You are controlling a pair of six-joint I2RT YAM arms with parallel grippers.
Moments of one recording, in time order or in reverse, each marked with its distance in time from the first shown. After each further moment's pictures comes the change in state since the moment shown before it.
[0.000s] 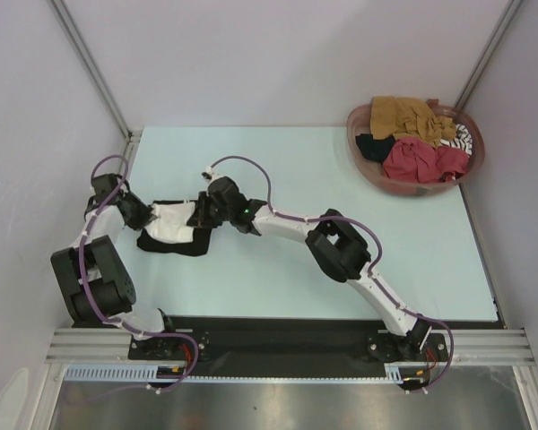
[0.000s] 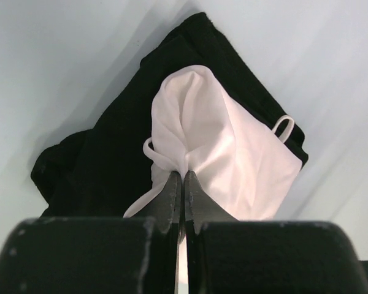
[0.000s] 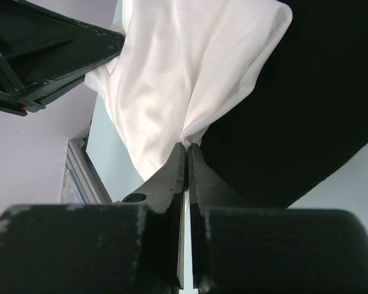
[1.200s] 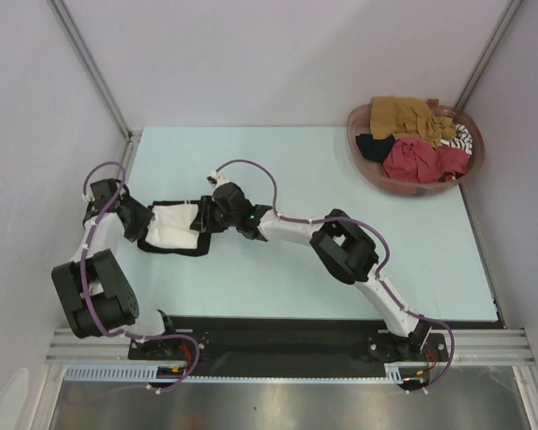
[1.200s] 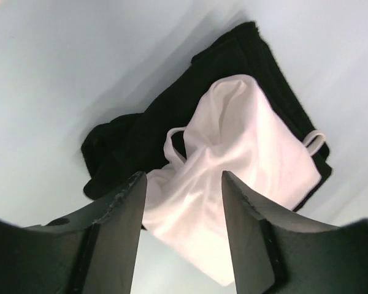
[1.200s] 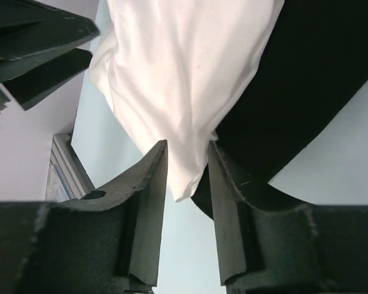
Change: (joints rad) left arm 0.001 -0.067 -0.057 -0.040 -0.138 -0.053; right arm 0.010 -0.089 -0.174 0.076 0.052 -0.027
